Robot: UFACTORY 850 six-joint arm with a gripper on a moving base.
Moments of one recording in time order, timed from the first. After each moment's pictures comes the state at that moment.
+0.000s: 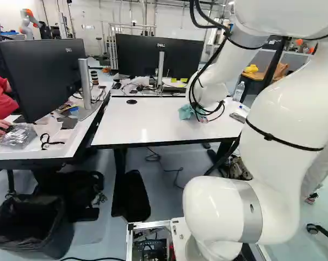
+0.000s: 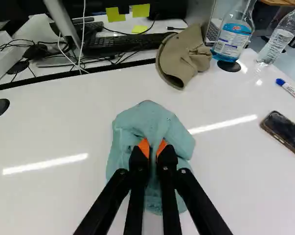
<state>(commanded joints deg) -13.2 -4.8 -38.5 0.0 20.2 0.0</state>
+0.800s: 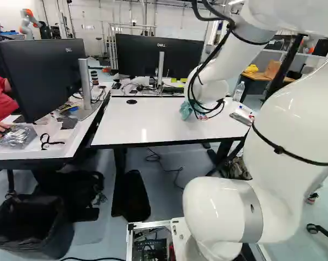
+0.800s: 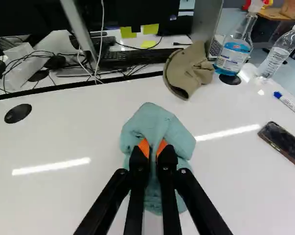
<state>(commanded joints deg) -10.6 2.0 -35.5 0.0 20.2 0.0</state>
